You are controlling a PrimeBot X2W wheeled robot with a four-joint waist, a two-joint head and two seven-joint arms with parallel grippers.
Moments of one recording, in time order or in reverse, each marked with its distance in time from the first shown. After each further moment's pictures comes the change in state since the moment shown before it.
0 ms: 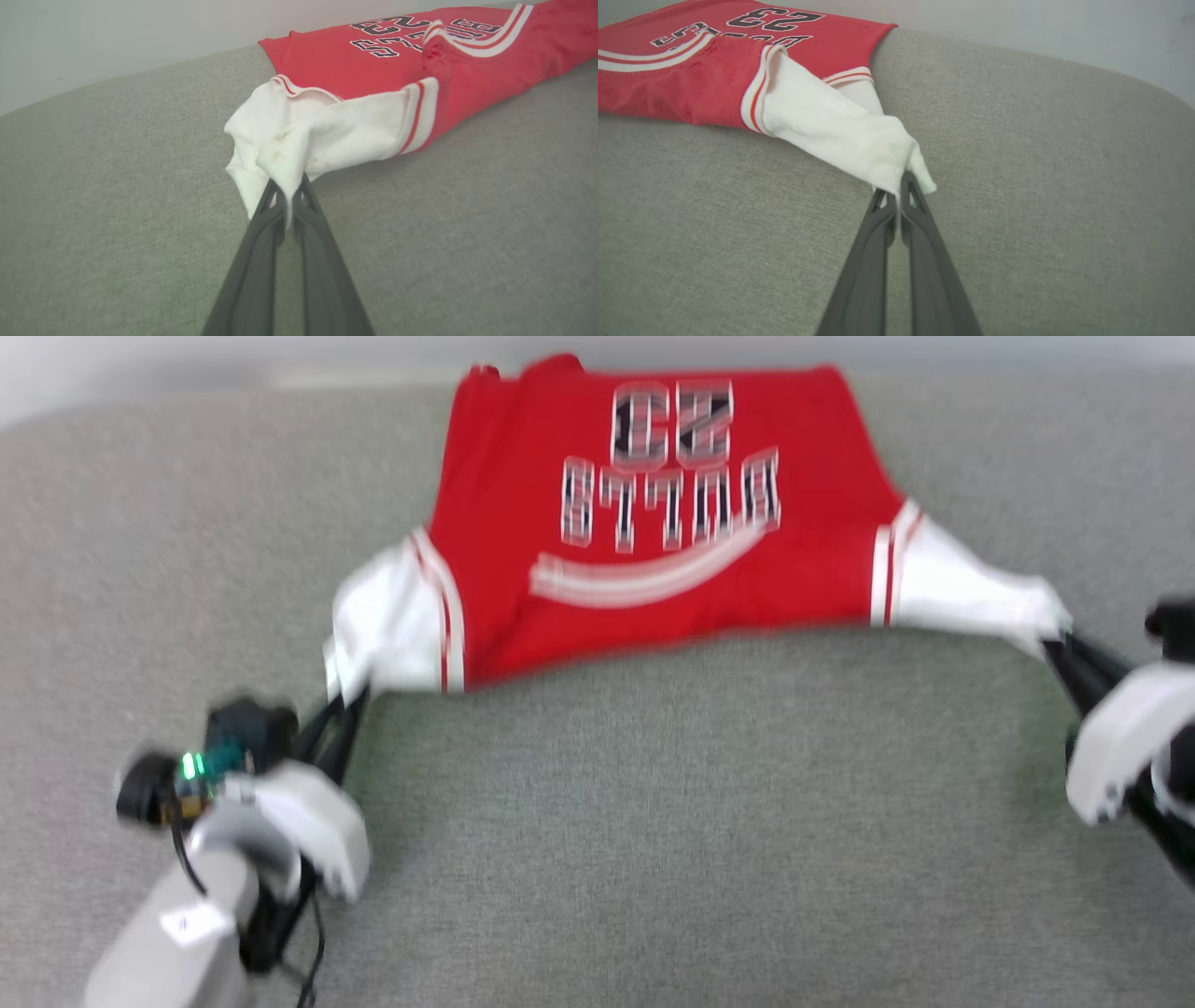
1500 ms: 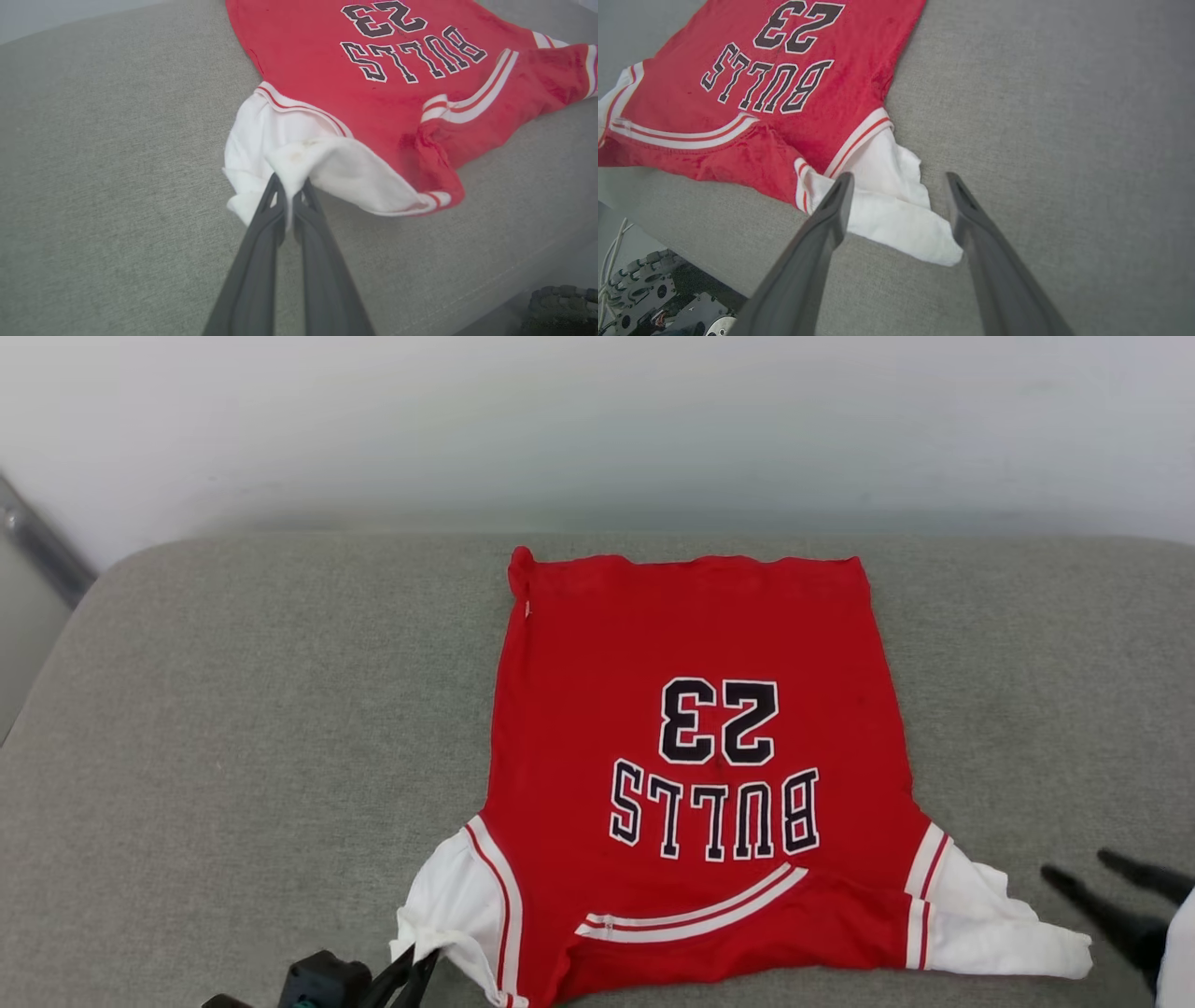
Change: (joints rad) left arm 0.533 0.109 -0.106 -0.423 -0.032 0.131 0.112; right arm 0.574 -0.233 -0.069 -0.426 0.351 -0.001 0.253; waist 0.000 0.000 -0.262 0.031
